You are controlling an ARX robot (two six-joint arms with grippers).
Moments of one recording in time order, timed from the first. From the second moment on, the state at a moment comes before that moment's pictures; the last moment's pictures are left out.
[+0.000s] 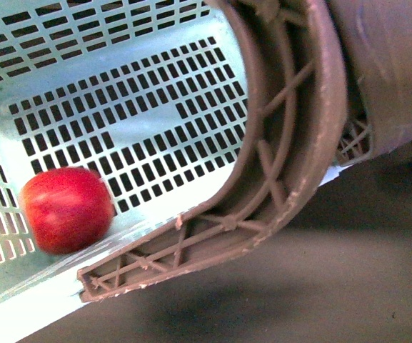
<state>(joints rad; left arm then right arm) -0.73 1.22 0.82 -0.07 0.08 -0.91 0.11 1.18 0.67 0.38 -0.06 -0.06</state>
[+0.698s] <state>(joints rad) -0.73 1.22 0.82 -0.07 0.08 -0.91 0.00 0.99 0.31 0.67 0.01 -0.01</state>
